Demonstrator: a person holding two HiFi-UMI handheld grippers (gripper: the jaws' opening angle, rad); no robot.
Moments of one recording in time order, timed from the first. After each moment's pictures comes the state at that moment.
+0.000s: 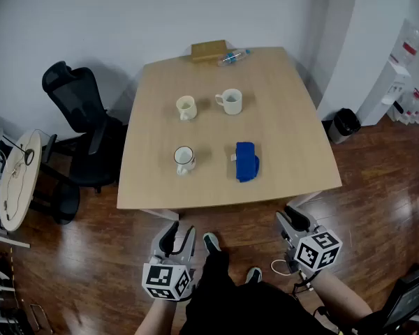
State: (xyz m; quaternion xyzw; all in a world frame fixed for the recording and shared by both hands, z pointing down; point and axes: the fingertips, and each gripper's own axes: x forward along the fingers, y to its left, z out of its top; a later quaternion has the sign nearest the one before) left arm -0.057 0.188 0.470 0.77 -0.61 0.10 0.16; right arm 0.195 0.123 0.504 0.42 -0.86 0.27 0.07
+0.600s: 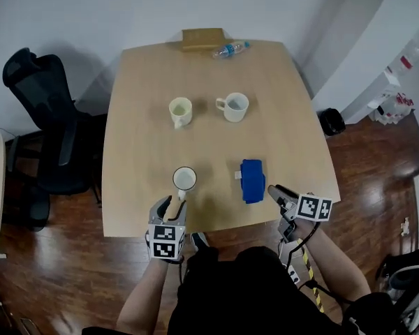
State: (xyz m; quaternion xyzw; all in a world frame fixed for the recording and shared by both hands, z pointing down) left arm -0.172 -0.009 0.618 0.78 -0.56 0.22 0.20; right arm 0.124 -0.062 0.600 0.42 -0.77 0.47 0.07
